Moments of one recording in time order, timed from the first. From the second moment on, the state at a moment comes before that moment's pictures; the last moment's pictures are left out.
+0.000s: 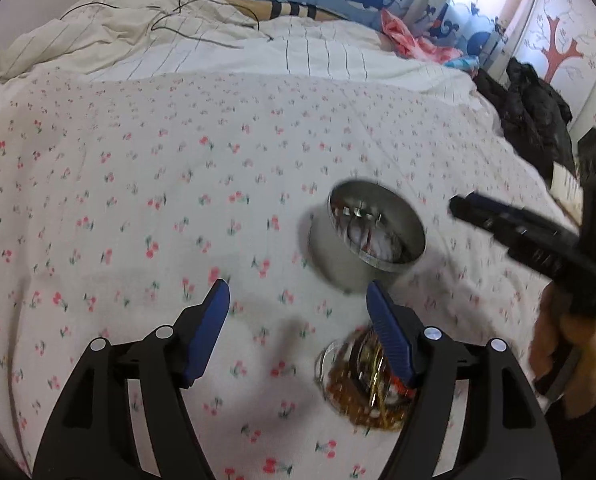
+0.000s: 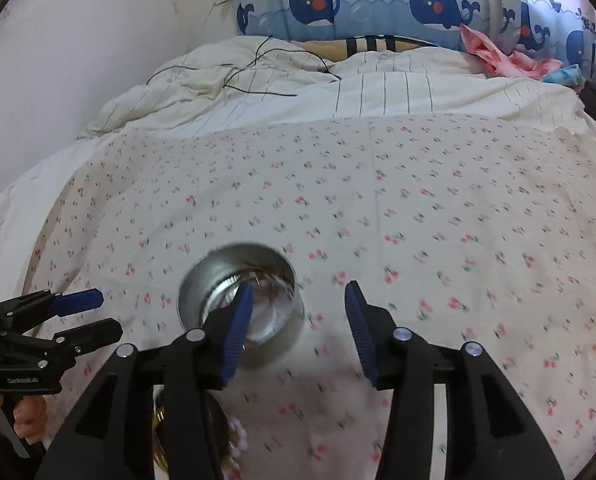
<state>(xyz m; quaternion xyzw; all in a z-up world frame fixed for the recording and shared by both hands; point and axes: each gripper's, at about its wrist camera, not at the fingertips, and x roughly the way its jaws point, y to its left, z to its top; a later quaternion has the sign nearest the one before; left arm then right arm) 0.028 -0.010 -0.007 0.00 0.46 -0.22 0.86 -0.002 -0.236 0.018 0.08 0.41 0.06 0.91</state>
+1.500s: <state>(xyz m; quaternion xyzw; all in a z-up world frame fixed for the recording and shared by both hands) -0.040 -0.006 -0.033 0.05 0.46 -0.24 0.86 -0.072 -0.191 -0.002 0.01 0.43 0.16 0.89</state>
